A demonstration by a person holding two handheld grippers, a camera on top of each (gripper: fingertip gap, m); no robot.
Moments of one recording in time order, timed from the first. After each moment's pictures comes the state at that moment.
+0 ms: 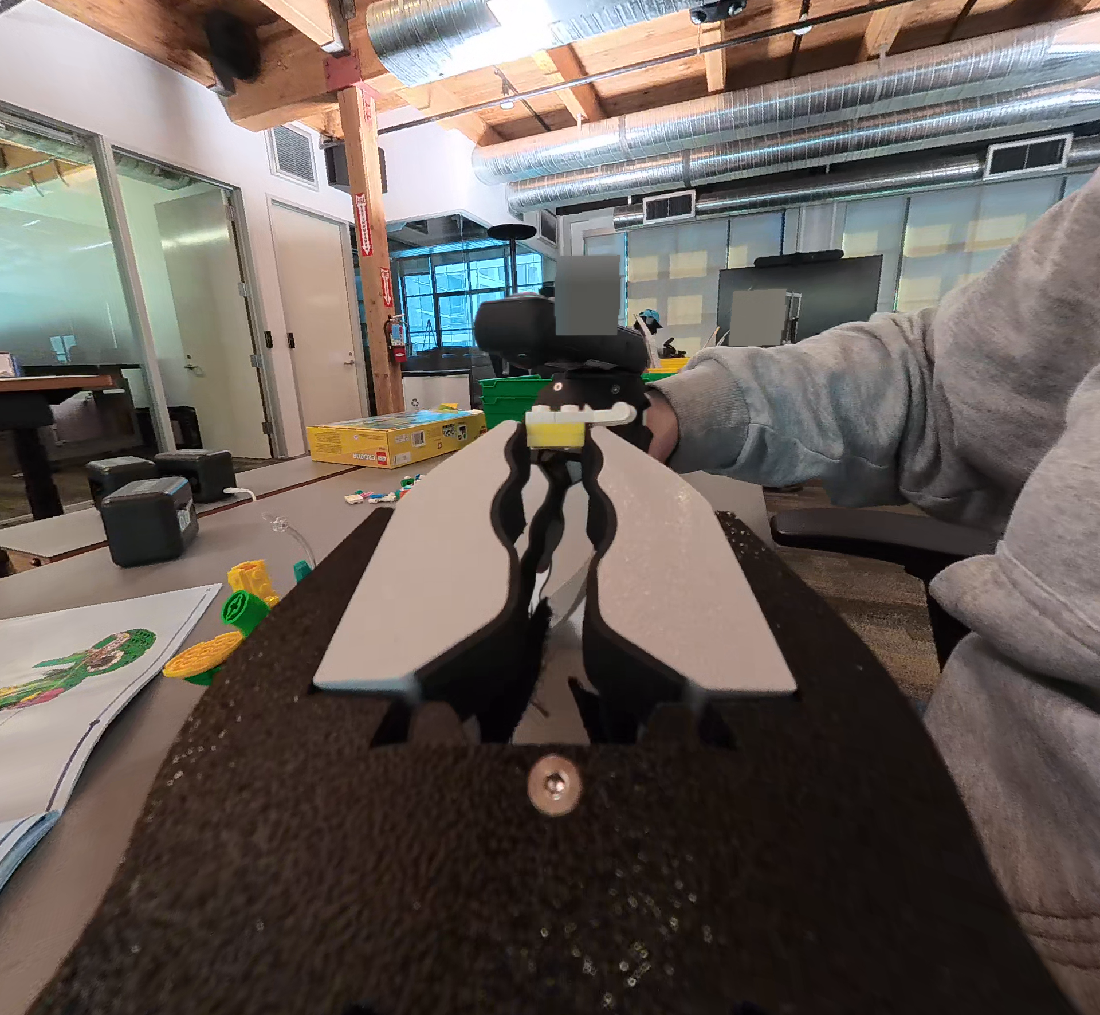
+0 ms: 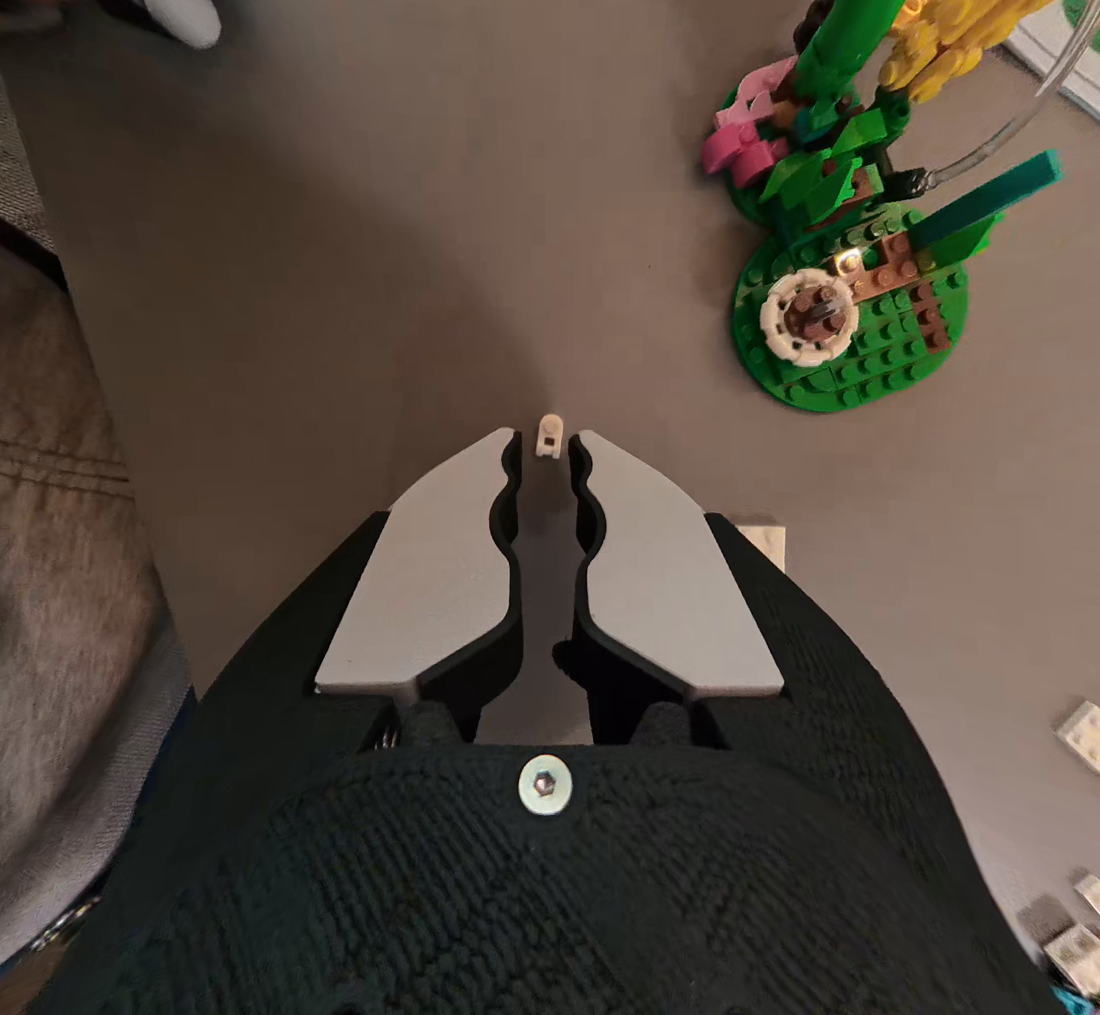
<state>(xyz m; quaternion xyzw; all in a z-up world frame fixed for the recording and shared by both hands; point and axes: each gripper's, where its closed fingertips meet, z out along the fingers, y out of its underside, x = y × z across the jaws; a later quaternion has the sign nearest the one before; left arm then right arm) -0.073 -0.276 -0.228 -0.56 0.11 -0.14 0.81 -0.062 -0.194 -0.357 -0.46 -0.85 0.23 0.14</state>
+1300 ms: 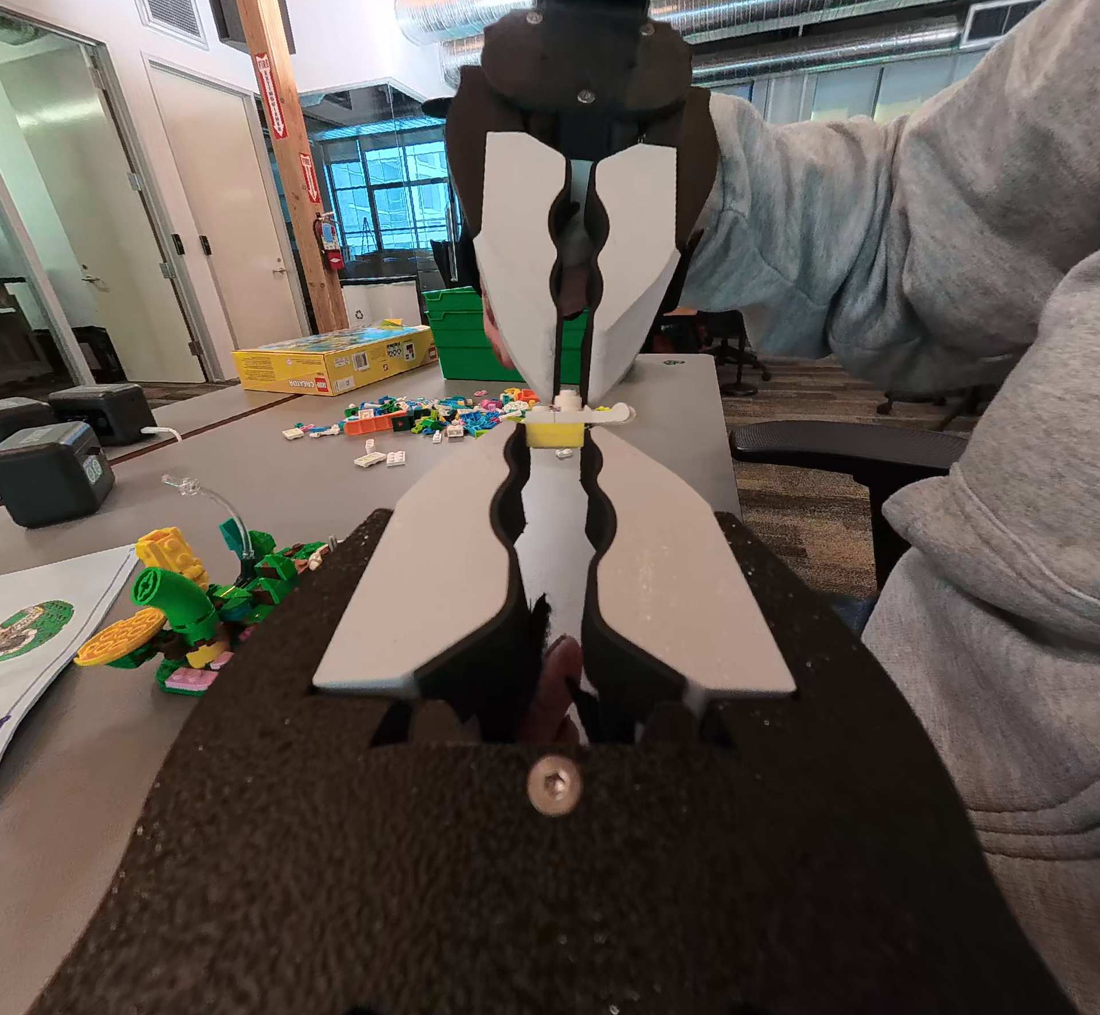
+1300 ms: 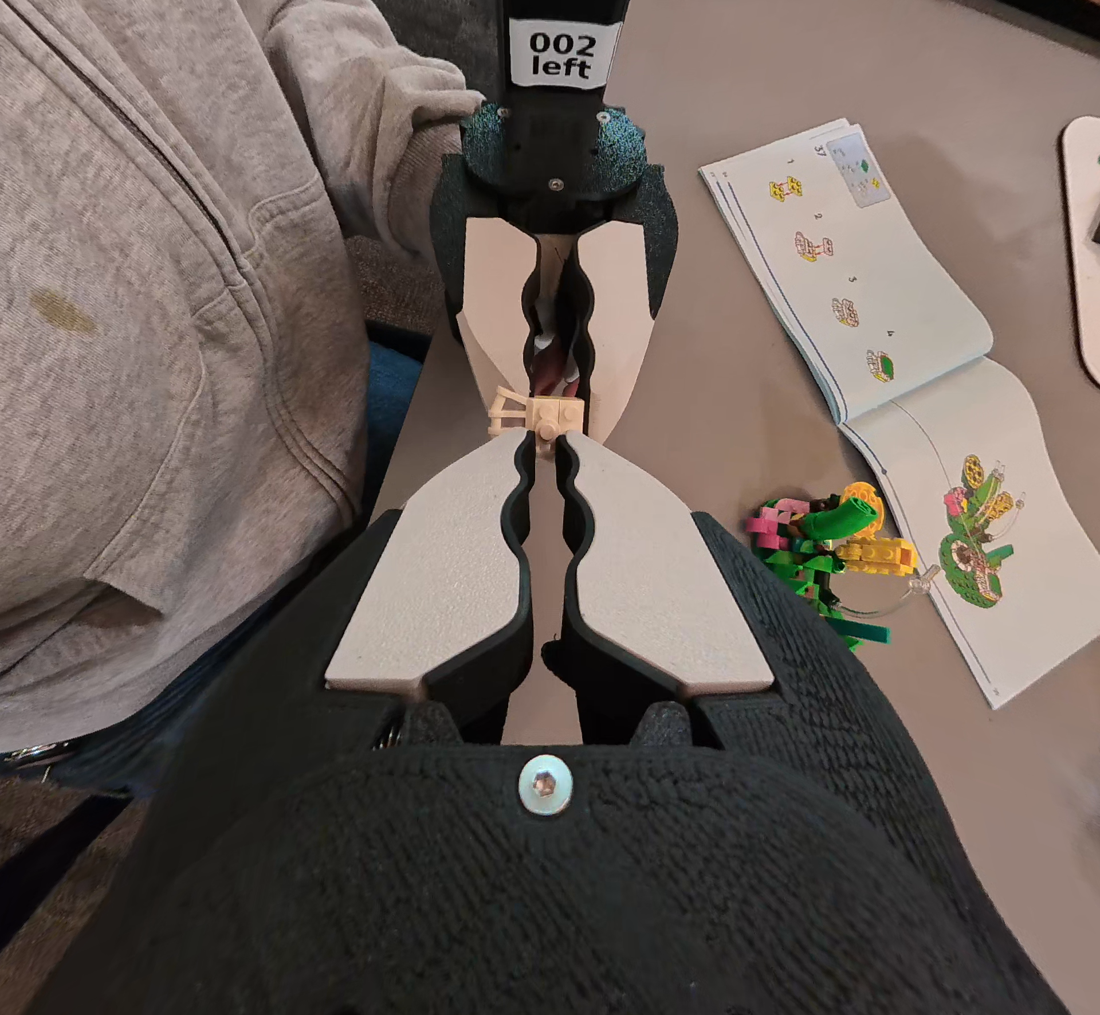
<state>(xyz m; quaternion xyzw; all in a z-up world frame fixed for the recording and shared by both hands) -0.049 -0.267 -0.250 -0.63 0.16 -0.15 0.75 -0.053 -0.281 -0.242 -0.19 -0.91 0.34 0.14</state>
